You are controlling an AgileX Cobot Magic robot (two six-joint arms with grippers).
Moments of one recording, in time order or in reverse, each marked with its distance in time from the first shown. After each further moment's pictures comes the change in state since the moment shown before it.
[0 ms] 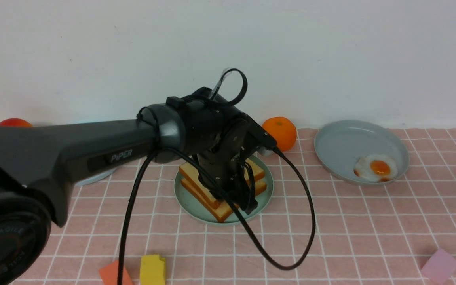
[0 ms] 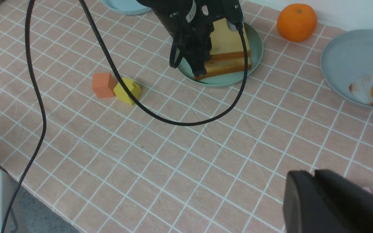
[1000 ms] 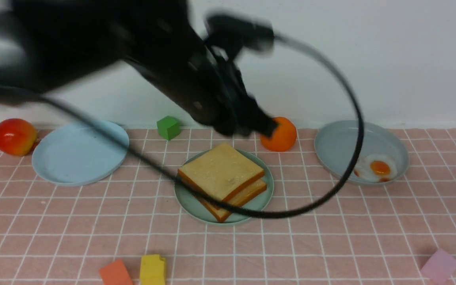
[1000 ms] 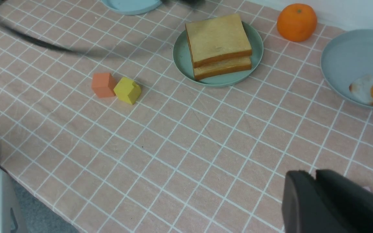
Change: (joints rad) right arm 0.000 0.000 0.000 0.000 0.005 0.000; left arm 0.000 -0.539 0.077 -0.339 0.011 0.027
